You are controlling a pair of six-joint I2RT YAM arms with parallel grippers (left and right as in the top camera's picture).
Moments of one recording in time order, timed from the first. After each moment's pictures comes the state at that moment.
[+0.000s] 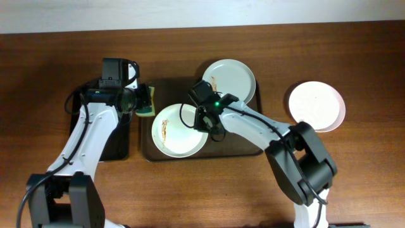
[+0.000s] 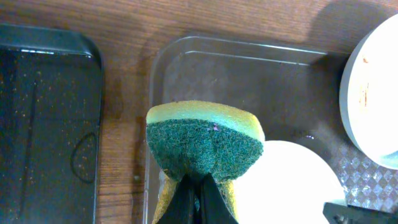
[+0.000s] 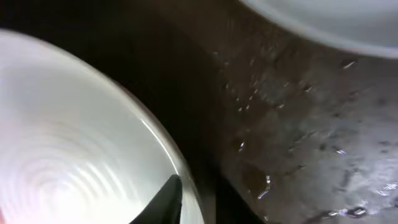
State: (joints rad) left arm -0.07 1.68 1.24 -0.60 0.12 -0.22; right arm 0.63 2.06 1.39 -0.62 -0.02 0.76
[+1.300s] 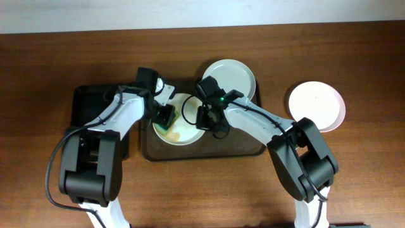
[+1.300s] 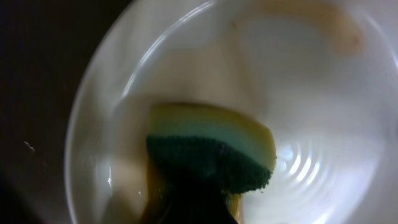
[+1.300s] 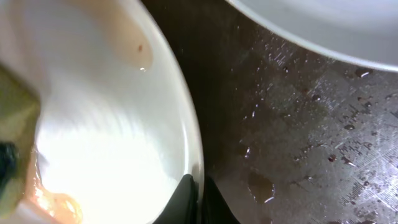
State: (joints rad) left arm -0.20 1.98 1.27 -0.60 0.21 0.15; right arm 0.58 2.06 1.40 -0.62 -0.13 0.74
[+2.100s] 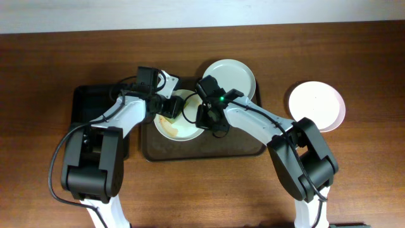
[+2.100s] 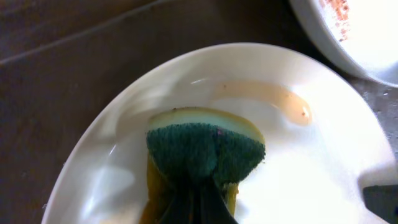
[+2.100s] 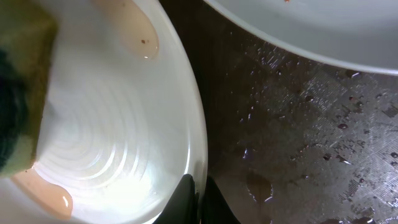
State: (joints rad) left arm -0.19 2.00 1.23 -0.33 0.36 0.17; right arm 0.58 2.07 1.41 -0.63 -0.12 0.77
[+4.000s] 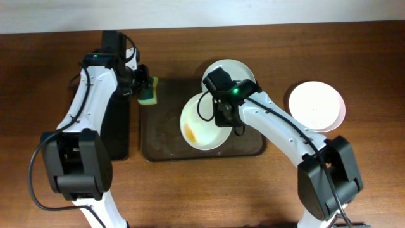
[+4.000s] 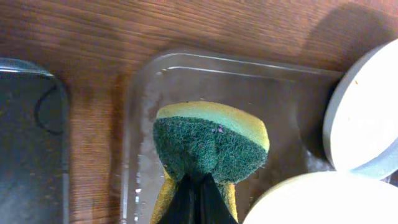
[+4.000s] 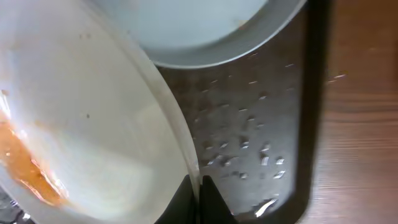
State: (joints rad) left arm -0.03 2.01 1.68 -0.90 0.24 -0.25; right arm 0.56 1.87 1.47 -0.99 0.21 0.56
